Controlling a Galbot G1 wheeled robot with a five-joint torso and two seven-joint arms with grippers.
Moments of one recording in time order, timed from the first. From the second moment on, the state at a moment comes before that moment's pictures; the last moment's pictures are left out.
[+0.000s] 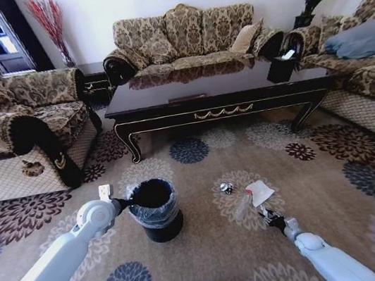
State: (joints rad) left arm 0.86 -0.67 -0.11 -1.92 -1.44 0.74 -0.66; right arm -1.05 0.97 0.22 0.86 0.39 0.22 -0.19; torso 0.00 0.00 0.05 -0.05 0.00
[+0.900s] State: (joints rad) left arm 0.49 -0.80 0.29 -1.86 -1.51 0.74 -0.72; right arm -1.52 0.86 0.57 1.63 0.54 0.17 -0.14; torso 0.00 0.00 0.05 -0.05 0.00
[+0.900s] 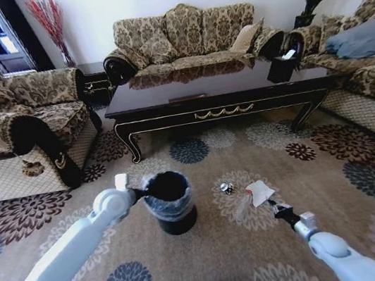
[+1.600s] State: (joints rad) left arm 0.16 -1.09 0.69 -1.69 -1.56 0.74 -0.79; right arm -1.76 0.86 0.66 2.24 0.53 0.10 -0.08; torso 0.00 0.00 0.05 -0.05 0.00
